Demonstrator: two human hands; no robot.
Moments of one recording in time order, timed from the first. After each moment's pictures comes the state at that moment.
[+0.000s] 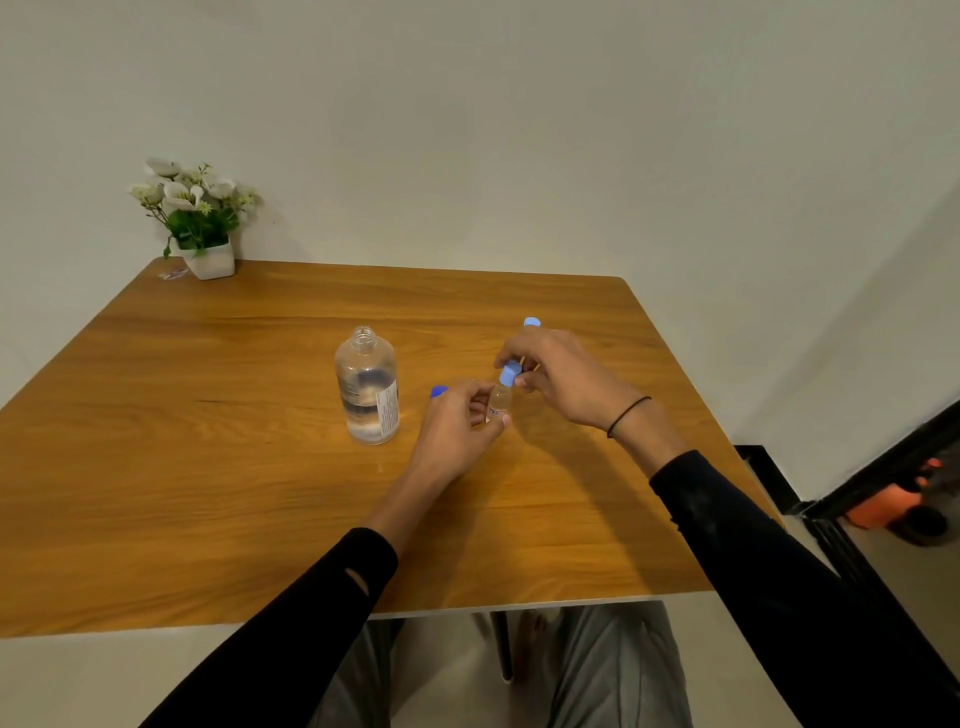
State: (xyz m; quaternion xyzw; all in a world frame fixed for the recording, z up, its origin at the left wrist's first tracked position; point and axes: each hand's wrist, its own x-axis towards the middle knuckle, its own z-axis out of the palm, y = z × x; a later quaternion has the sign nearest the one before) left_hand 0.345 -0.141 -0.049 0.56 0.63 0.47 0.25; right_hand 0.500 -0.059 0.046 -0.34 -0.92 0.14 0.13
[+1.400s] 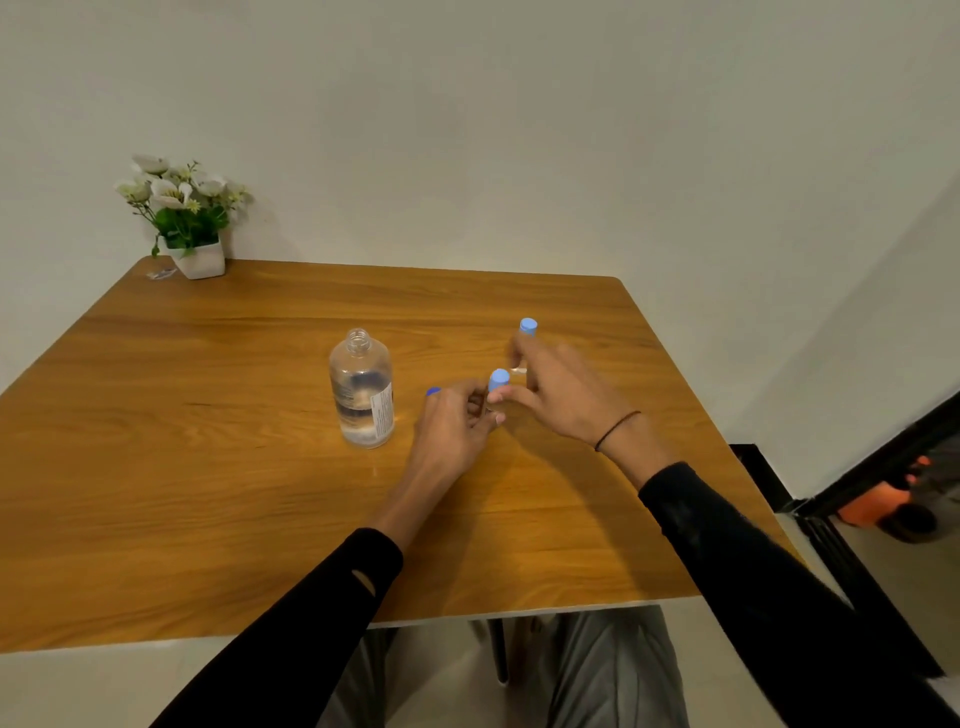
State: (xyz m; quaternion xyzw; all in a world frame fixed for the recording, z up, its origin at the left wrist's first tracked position) left_hand 0.343 -0.127 -0.057 0.56 0.67 0.44 0.22; right_hand 0.502 -0.061 0.028 -0.37 -0.91 0.09 0.18
